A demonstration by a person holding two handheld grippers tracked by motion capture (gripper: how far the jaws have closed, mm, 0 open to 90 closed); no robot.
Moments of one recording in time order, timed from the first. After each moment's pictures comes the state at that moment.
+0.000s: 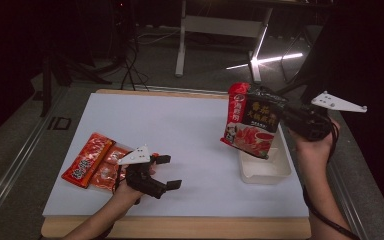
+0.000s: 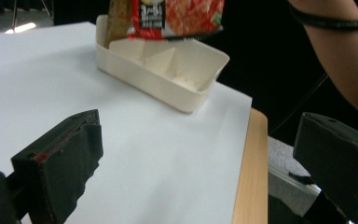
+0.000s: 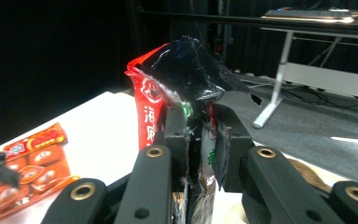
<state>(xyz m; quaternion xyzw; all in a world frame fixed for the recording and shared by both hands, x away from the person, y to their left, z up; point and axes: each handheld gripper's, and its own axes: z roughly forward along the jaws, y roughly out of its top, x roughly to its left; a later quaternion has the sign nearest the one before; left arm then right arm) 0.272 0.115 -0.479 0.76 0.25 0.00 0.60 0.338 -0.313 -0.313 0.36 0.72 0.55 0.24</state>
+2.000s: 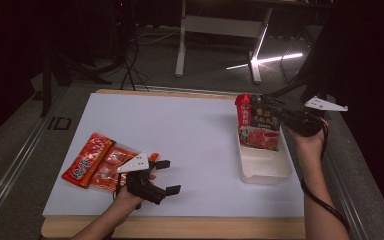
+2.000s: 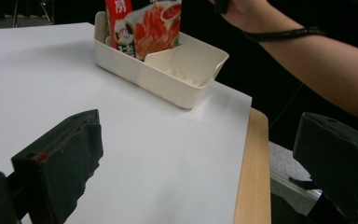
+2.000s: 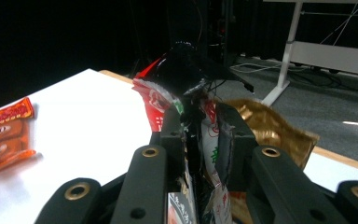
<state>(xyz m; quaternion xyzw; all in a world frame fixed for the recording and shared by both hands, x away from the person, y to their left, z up) 0.266 0.116 -0.499 0.74 0.26 0.00 0.62 0.410 -0.363 -0.392 0.36 0.73 0.55 0.20</state>
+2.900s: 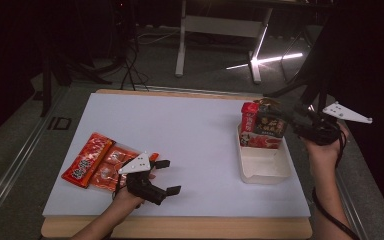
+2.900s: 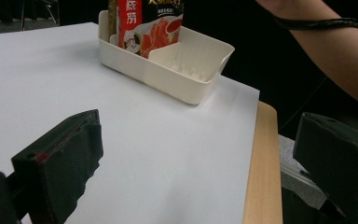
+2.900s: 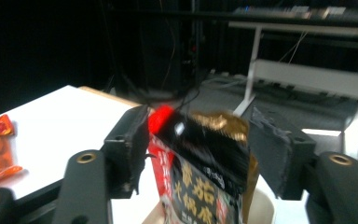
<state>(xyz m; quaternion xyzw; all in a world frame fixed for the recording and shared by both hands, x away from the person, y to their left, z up) 0.265 0.114 -0.498 0.75 0.24 0.03 0.61 0.359 -0.369 -0.359 0.37 0.70 0.55 0.28</state>
